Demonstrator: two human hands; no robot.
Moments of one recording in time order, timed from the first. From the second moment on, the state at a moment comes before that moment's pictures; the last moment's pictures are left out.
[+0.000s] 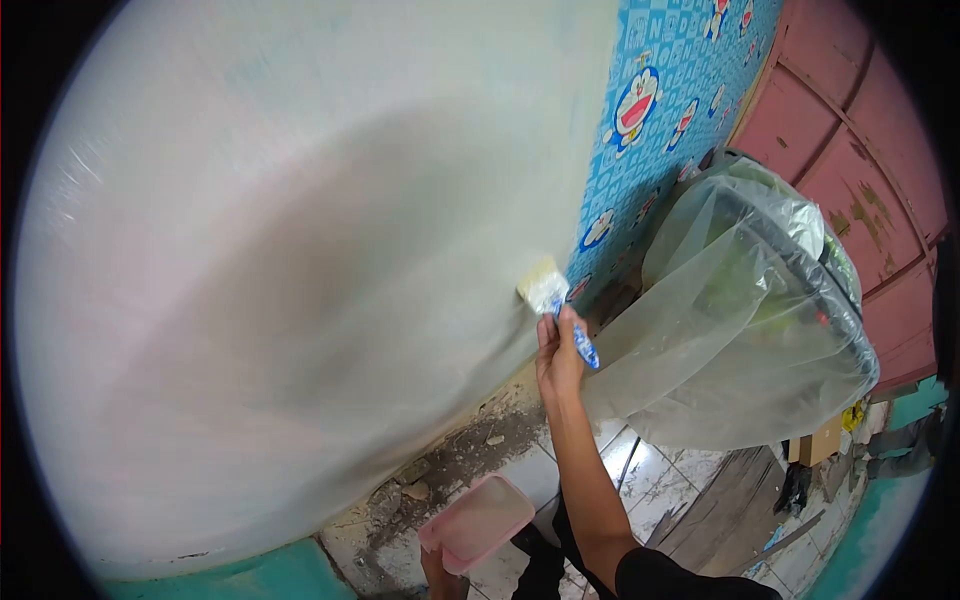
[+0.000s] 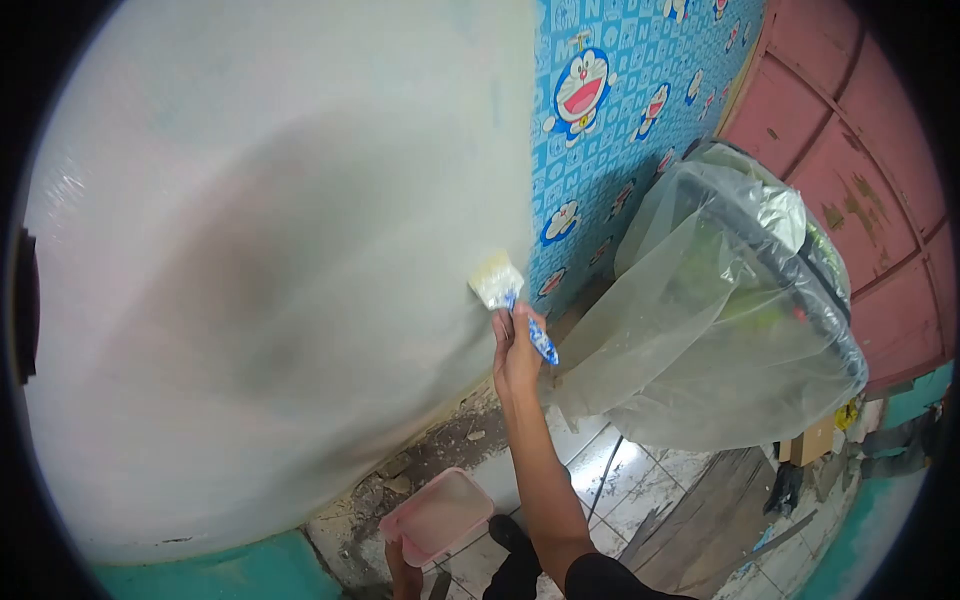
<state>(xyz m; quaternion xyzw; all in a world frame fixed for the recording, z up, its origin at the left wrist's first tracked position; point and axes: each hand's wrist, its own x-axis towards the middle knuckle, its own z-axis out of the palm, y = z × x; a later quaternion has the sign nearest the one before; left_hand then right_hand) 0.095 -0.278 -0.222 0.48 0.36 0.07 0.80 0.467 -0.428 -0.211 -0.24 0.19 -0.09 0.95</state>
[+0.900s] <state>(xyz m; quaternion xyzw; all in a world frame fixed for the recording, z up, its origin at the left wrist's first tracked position) 0.074 -0.248 -0.237 0.53 0.49 -0.01 0.69 0.469 -0.443 -0.114 -0.25 0.06 -0.21 0.94</state>
